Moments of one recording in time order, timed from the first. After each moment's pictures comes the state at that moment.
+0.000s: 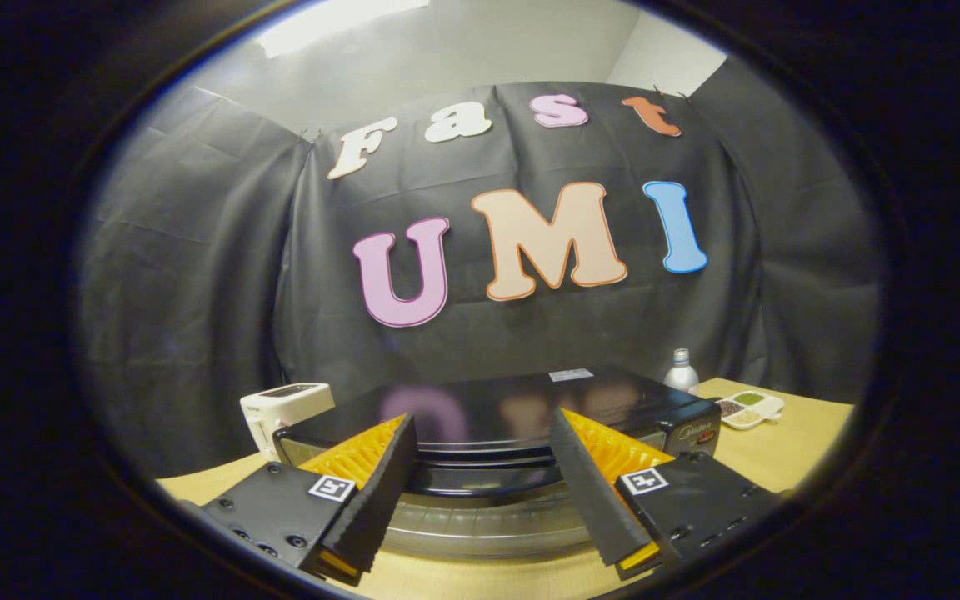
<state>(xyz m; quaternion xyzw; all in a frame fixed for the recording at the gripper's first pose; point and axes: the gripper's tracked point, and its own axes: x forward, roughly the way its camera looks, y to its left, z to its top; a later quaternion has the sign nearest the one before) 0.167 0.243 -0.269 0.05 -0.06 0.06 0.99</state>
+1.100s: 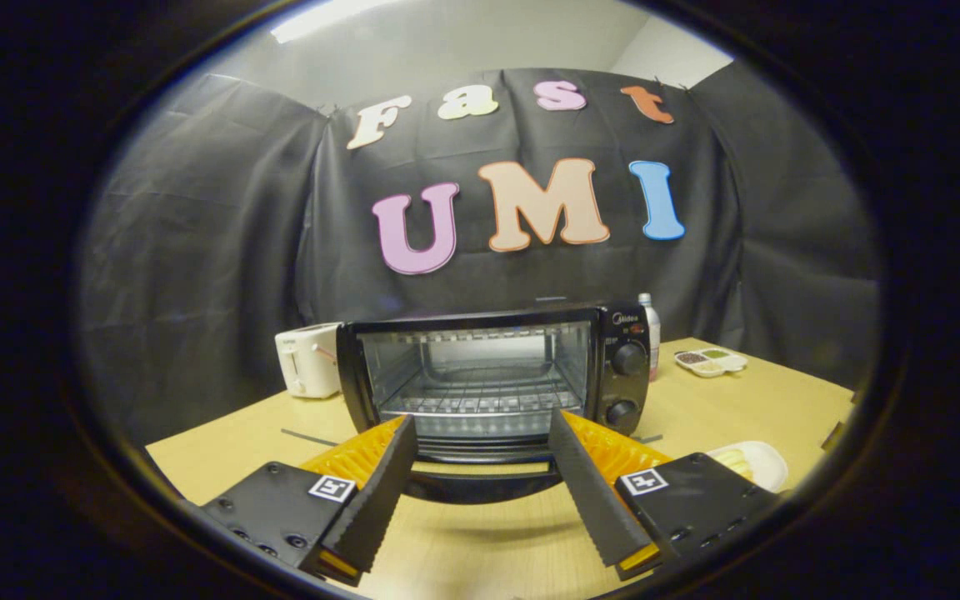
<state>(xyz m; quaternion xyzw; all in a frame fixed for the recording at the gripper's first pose) 0.036 0.230 -0.354 0.04 0.02 0.06 1.00</state>
